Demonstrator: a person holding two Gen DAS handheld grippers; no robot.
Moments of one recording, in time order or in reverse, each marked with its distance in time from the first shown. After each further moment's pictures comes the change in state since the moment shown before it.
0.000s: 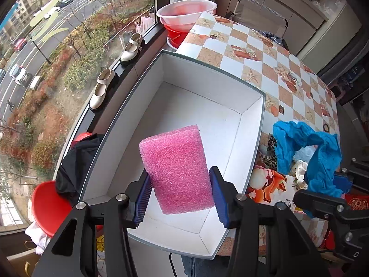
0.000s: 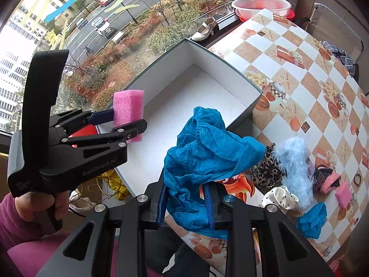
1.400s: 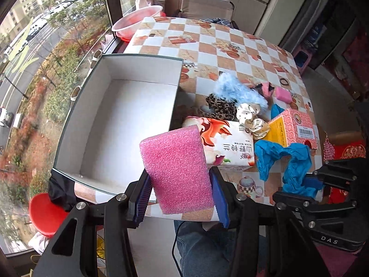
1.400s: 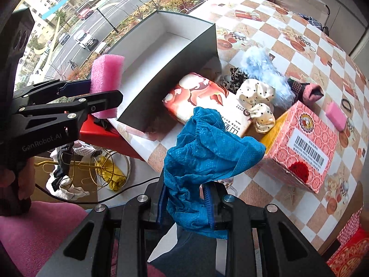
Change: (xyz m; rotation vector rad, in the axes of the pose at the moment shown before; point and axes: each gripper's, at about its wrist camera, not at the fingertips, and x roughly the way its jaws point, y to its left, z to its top) left arm -0.052 -0.085 -0.092 0.227 -0.047 -0.078; right arm -0.024 -0.024 -0.155 0.131 -0.028 -0.057
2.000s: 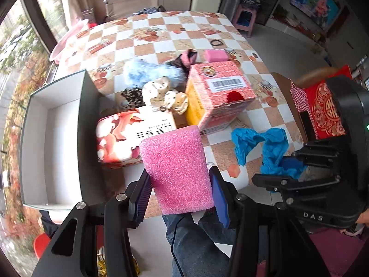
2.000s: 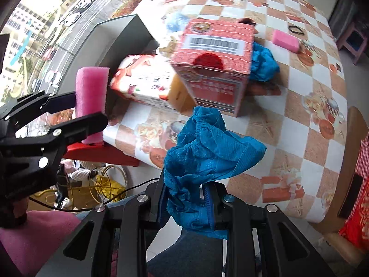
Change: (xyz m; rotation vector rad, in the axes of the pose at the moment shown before) left arm 0.008 -0.119 -0.031 0.340 0.055 -0.132; right arm -0.009 -0.066 -0.096 0.308 -0.018 -0.023
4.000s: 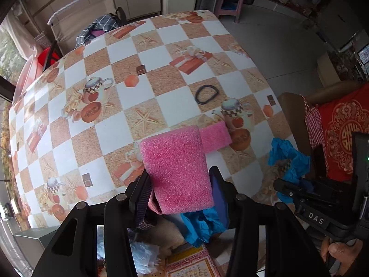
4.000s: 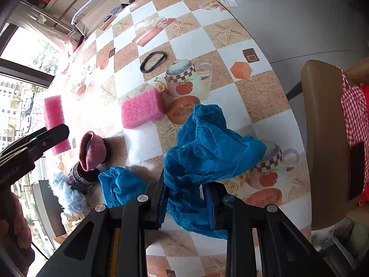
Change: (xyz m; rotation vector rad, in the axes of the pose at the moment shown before) left arm 0.154 -0.089 0.290 0.206 0.126 -0.040; right arm 0.004 -0.270 0.106 0.696 -0.128 -0.046
